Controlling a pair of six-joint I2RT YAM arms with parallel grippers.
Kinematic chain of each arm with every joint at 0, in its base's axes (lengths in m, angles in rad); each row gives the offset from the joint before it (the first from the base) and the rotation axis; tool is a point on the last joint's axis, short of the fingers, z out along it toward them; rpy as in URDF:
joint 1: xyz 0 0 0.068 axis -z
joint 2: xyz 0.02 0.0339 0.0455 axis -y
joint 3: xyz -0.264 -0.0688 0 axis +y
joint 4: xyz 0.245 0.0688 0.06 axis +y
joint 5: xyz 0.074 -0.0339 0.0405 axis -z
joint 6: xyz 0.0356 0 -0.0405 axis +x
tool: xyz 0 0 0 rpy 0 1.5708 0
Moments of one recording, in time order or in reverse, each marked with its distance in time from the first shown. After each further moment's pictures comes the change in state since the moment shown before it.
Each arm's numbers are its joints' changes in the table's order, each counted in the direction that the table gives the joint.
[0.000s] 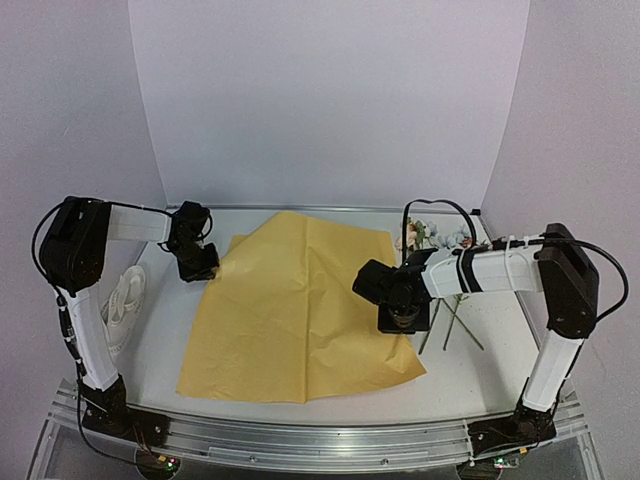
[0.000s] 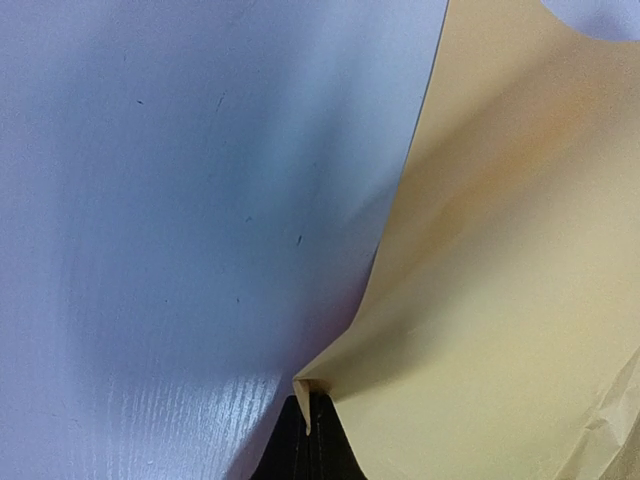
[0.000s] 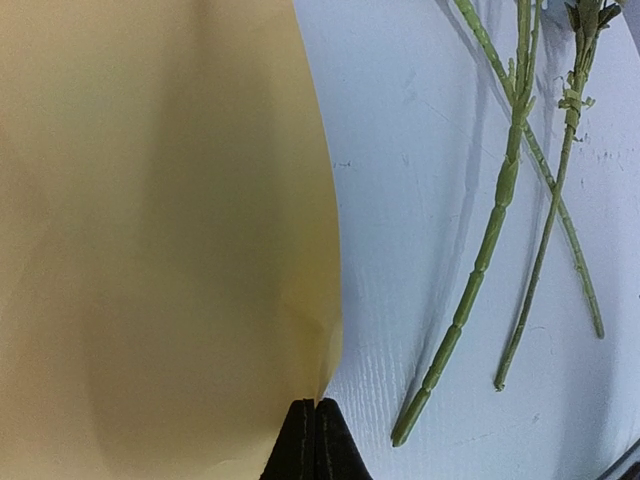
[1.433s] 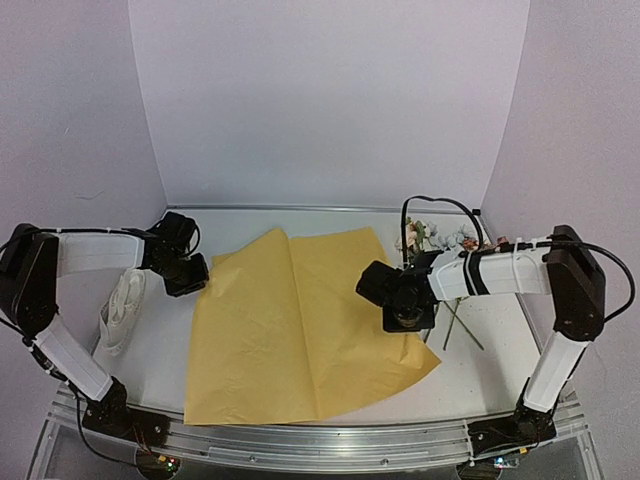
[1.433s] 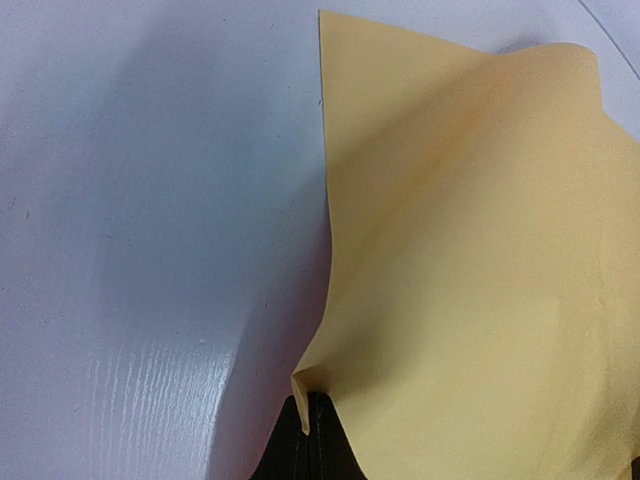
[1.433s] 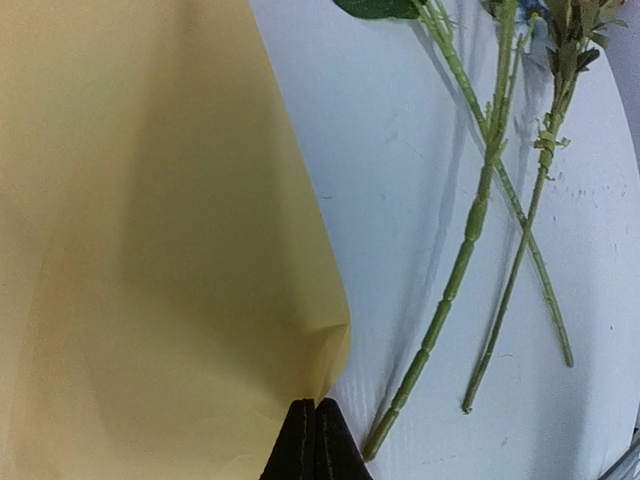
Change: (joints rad) left arm 0.082 0.383 0.331 -0.060 -0.088 -0.090; right arm -0.004 0.042 0.041 -0.018 0.083 -0.063
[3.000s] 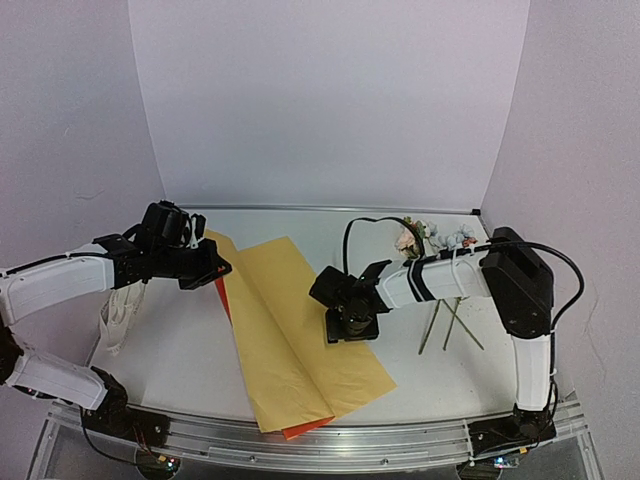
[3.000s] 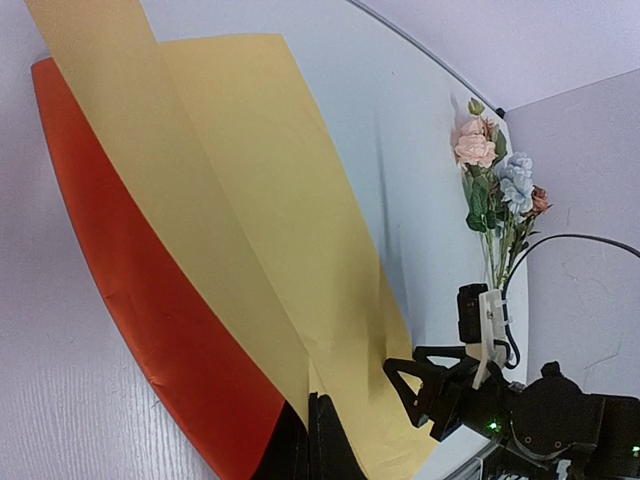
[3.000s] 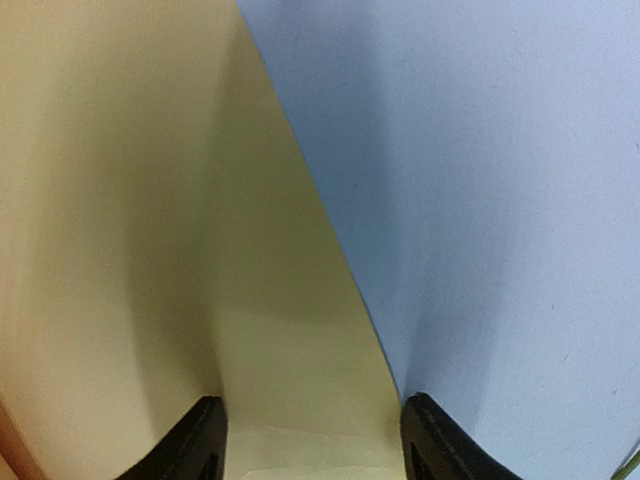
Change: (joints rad) left arm 0.197 0.326 0.072 -0.102 0.185 -0.089; right arm -0.084 -0.294 -0.242 -0.204 -0.273 -0.103
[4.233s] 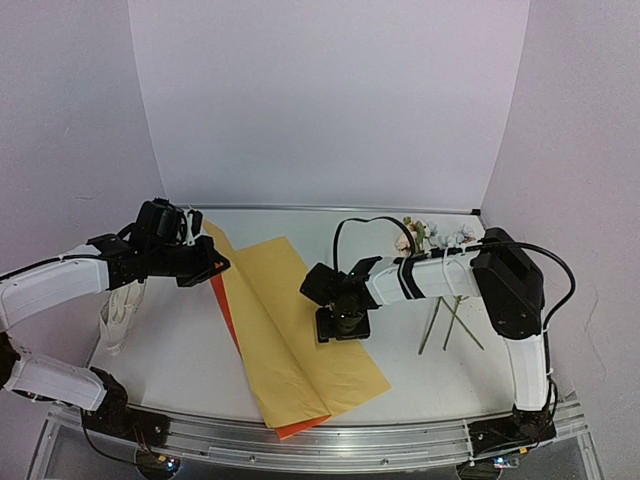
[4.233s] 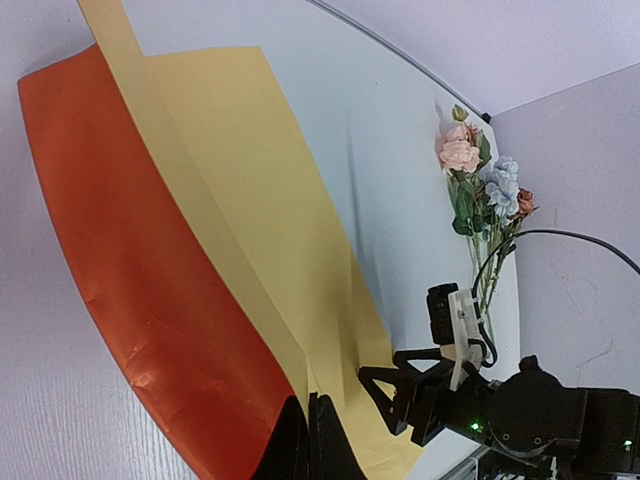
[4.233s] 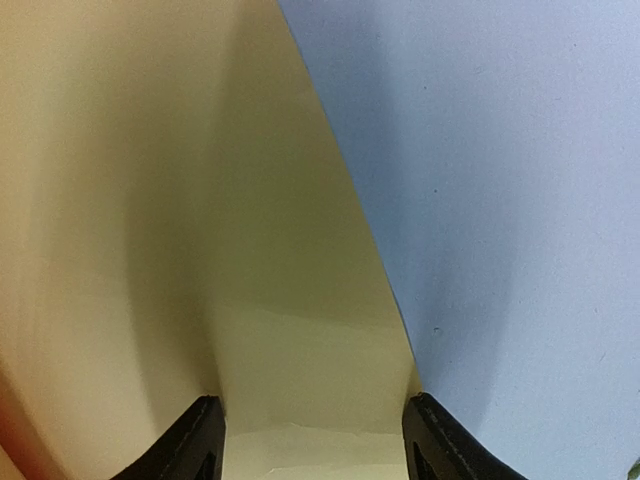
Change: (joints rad) left arm 0.000 0.038 -0.001 0.000 -0.001 0.005; right arm -0.010 -0.053 -0.106 0.057 -0.041 -0.003
